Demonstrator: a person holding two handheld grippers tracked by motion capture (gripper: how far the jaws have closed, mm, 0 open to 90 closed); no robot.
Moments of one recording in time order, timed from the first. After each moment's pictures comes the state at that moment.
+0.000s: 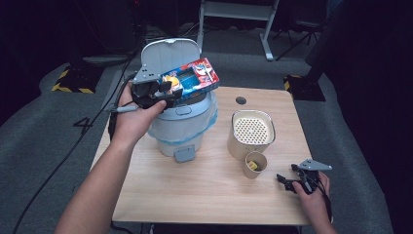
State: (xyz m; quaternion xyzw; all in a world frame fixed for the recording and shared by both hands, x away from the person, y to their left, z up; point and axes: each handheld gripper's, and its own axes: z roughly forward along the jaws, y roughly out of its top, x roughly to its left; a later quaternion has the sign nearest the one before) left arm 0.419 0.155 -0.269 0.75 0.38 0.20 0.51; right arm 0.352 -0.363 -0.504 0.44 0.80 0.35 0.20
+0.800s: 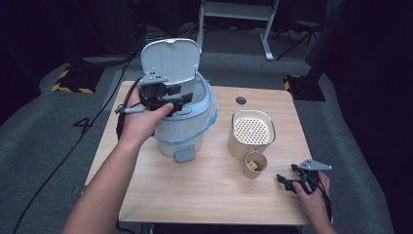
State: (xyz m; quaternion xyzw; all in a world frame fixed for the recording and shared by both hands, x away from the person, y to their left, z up) left arm 0.418 0.149 -0.273 0.74 0.36 0.18 0.54; right arm 0.352 -0.363 -0.504 0.44 0.80 0.35 0.20
